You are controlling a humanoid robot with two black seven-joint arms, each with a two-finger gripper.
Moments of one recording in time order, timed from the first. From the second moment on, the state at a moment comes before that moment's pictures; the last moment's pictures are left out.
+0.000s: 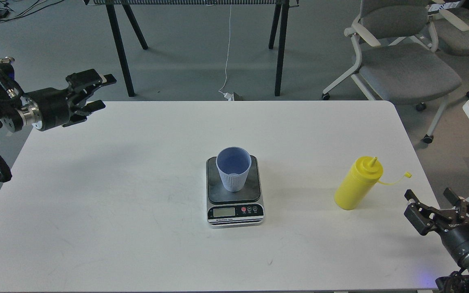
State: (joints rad) left arm -1.00 0.71 -0.12 -0.71 0.70 -0.49 -0.49; right arm -0.23 -0.72 0.96 1.41 1.03 0.49 0.05
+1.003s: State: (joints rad) left arm -0.95 0.70 -0.13 -0.71 0.70 -0.49 -0.49; right arm -0.12 -0.45 0.94 1.22 0.78 0.49 0.06
